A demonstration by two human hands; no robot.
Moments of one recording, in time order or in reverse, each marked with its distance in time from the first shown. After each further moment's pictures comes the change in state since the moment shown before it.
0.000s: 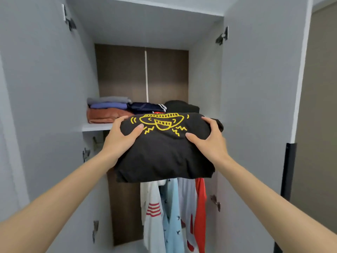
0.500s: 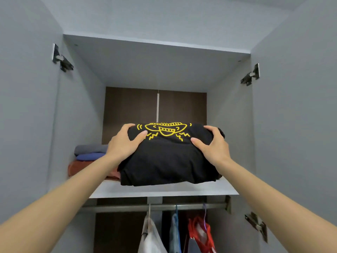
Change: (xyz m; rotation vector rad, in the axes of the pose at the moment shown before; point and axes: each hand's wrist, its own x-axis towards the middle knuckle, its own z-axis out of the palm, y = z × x) left_hand 0.273 0.013 0.075 0.354 0.171 0.184; right_hand 0.306 0.030 0.069 0.009 -0.002 -0.169
